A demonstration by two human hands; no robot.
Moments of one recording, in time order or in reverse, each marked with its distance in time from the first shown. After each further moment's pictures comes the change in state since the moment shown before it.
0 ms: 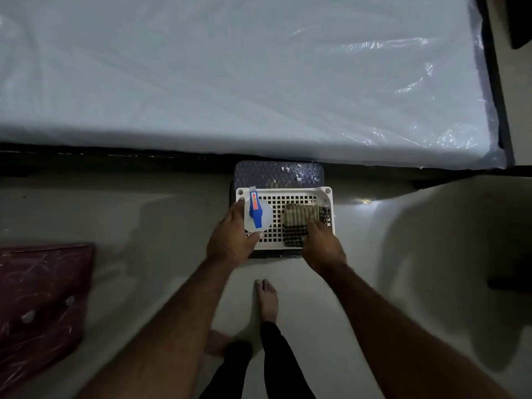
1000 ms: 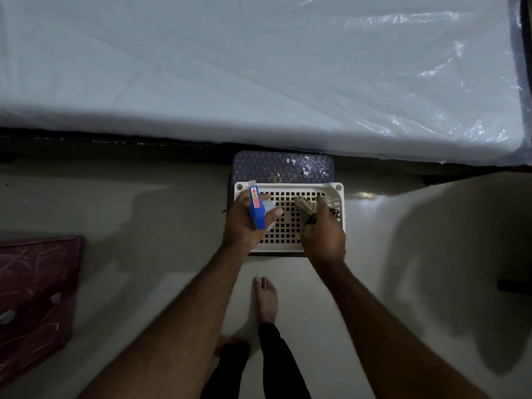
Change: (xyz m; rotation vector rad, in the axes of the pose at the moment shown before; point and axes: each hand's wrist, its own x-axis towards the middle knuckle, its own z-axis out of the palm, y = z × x) left_hand 0.052 0.012 0.041 -0.535 0.118 -0.060; right_hand 0.035 -0.011 0.025 0.260 0.277 0.147
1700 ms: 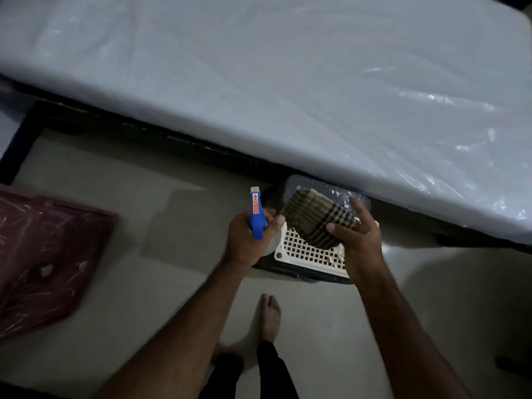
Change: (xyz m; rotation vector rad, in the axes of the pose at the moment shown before) left_hand -0.065 0.008 -0.117 -0.256 0.283 0.061; right_hand -0.031 -0.105 -0.063 1.145 -0.330 0.099
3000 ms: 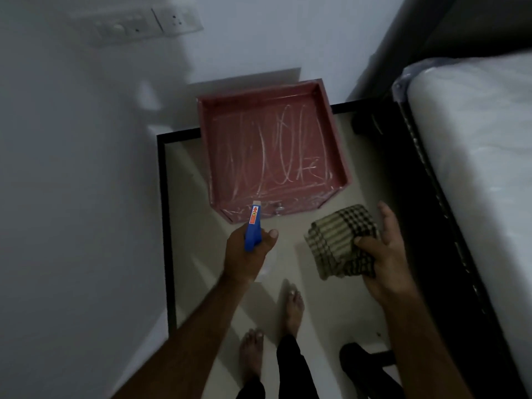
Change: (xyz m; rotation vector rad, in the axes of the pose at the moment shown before) left_hand -0.189 -0.212 -0.453 -0.530 1.102 -0.263; right_hand -0.131 0.213 0.523 -0.606 -0.956 0.210
